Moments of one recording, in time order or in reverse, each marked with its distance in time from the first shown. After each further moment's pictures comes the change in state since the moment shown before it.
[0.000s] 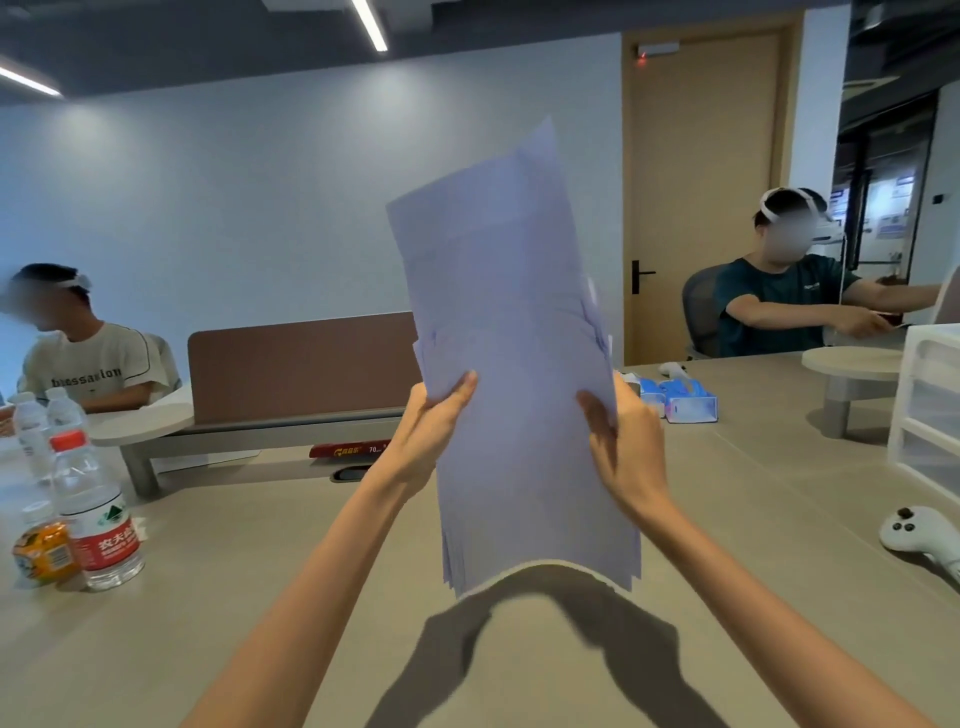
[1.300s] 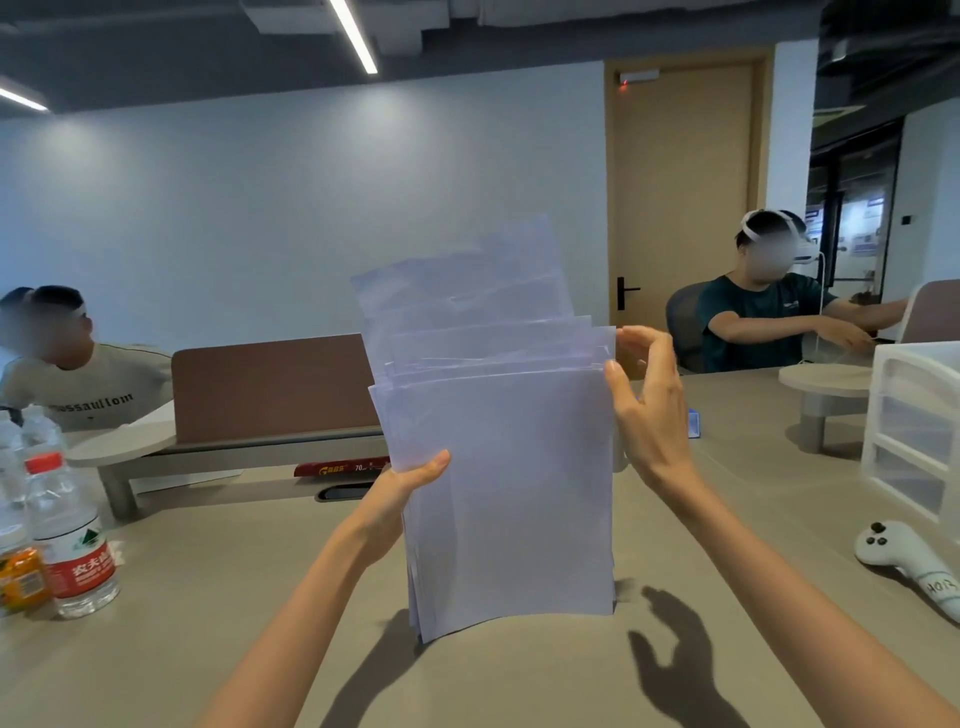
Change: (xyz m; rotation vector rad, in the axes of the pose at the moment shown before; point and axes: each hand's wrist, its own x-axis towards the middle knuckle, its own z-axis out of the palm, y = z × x) left_hand -0.011 -0.050 -0.034 -0.036 -0.163 -0.222; right_hand 0.045 -0.005 -0.035 0.114 0.099 0.084
